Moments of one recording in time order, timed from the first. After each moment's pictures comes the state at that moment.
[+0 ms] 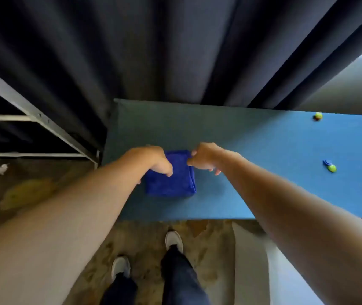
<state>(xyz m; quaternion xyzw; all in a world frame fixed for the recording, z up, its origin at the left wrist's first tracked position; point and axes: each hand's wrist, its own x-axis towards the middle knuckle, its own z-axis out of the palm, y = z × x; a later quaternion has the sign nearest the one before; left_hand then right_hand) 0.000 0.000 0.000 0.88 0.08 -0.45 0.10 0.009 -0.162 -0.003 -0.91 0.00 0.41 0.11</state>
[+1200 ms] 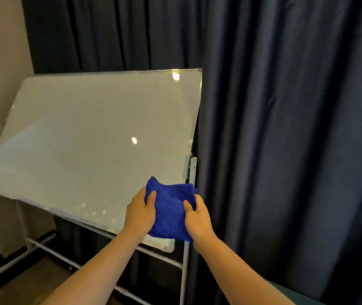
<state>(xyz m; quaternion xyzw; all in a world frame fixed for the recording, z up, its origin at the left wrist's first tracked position) -0.212 0.405 0.305 0.77 0.16 0.34 0.51 -0.147 0.273 0.290 -0.70 -0.18 0.07 0.69</state>
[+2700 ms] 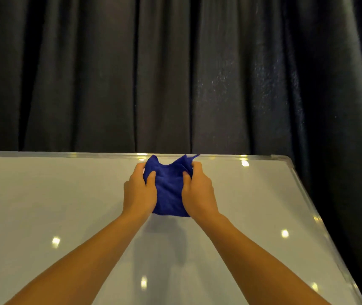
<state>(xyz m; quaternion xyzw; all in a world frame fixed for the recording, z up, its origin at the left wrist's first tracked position) 0.252 0.966 0.582 0.70 -0.08 0.51 0.50 0.266 0.830 0.584 -0.74 -0.22 -0.41 0.48</state>
